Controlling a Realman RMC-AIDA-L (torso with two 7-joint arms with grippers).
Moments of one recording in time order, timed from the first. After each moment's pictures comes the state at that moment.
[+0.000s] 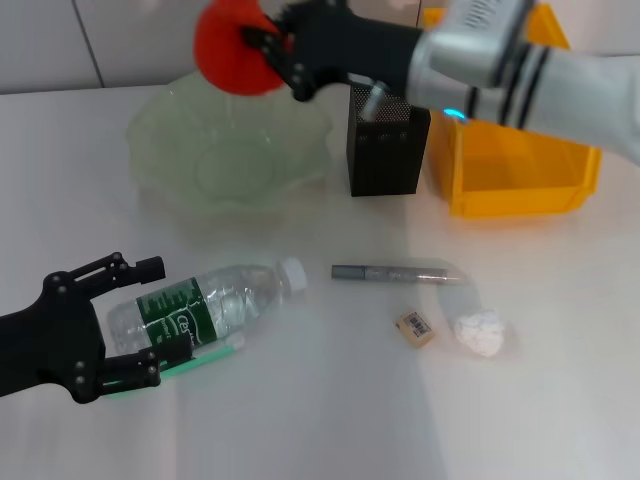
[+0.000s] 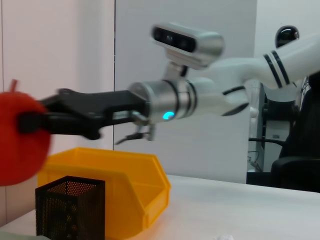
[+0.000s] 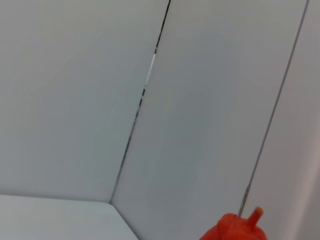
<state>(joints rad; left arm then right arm) -0.52 -2.04 0.05 0.47 2.47 1.93 -0.83 0.87 2.09 -1.06 -0.37 -1.32 -1.04 0.76</state>
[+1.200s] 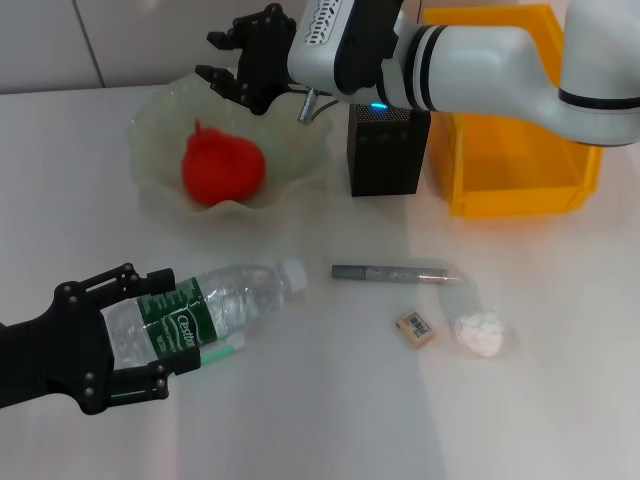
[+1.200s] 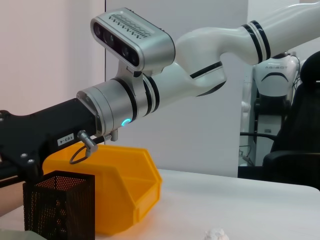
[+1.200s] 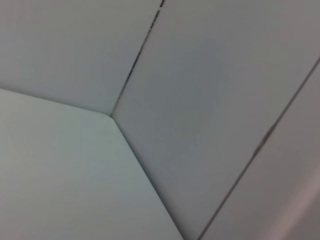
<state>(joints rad) -0.52 -2.05 0.07 0.49 2.47 1.93 -0.83 1.04 2.09 -1.43 -0.29 -1.15 -0.66 0.75</state>
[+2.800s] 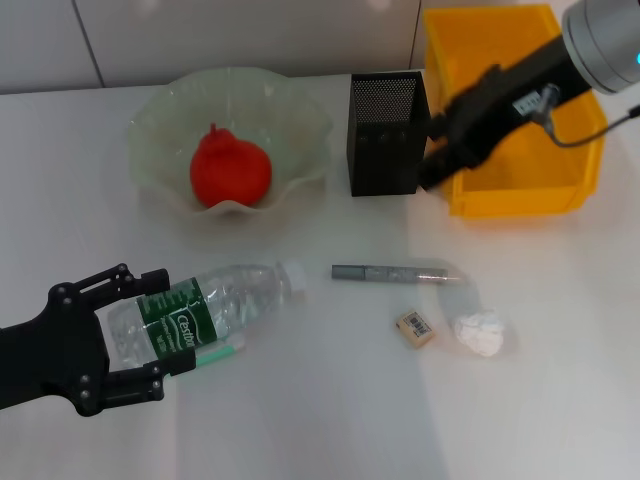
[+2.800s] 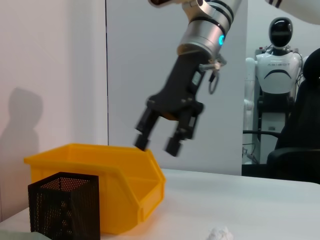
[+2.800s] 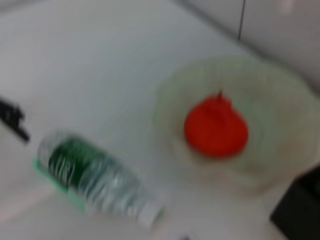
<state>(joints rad) -0.51 -2.05 0.07 0.49 2.46 1.93 -0.80 0.75 2.06 -1.06 -1.45 -2.46 -1.75 2.34</state>
